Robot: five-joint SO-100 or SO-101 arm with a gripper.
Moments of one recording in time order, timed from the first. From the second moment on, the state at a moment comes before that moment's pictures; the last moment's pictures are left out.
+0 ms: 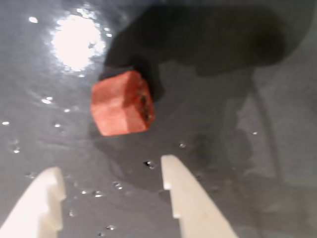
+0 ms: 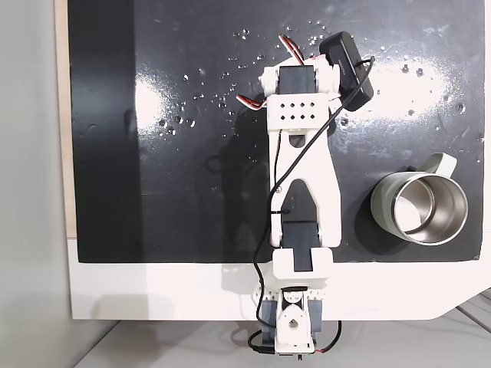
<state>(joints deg) -1.1 72.2 70.0 80.2 -24.7</state>
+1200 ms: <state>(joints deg) 1.1 53.1 54.8 83.5 -26.4</state>
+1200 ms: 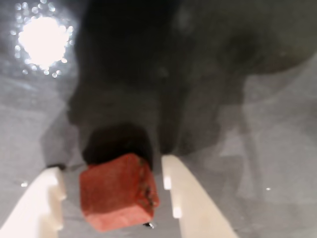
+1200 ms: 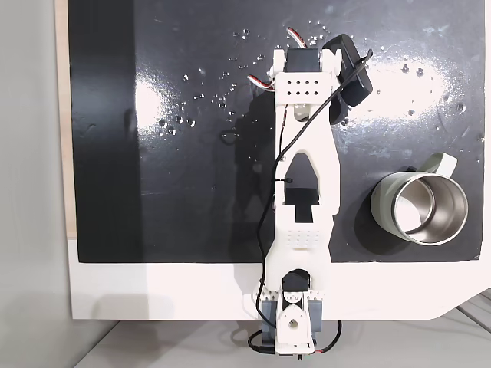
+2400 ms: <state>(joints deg) 1.1 62.5 52.6 87.6 -19.5</state>
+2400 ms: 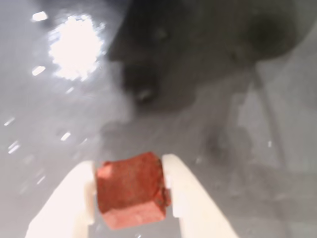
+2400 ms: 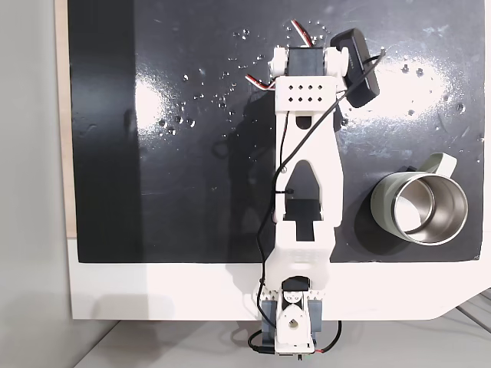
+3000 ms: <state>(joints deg) 6.3 65.7 21.8 102.1 -13.6</state>
